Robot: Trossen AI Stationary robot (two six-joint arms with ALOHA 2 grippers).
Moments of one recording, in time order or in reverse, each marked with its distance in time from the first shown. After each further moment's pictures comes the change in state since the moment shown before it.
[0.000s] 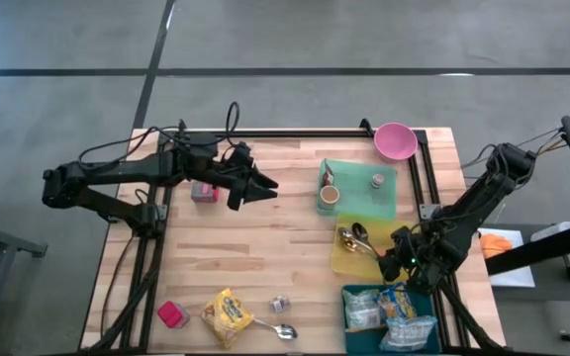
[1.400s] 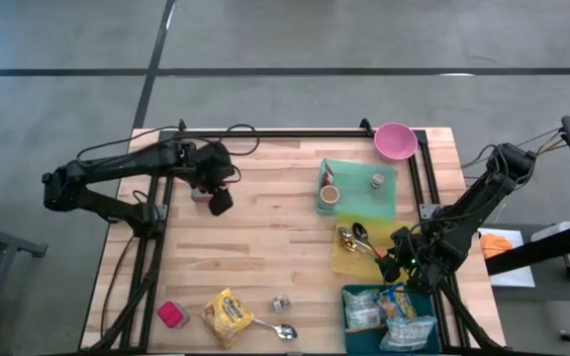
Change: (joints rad) left arm 0.129 0.010 0.031 -0.972 -0.328 0.462; right arm 0.000 0.000 0.001 0.004 0.001 -0.025
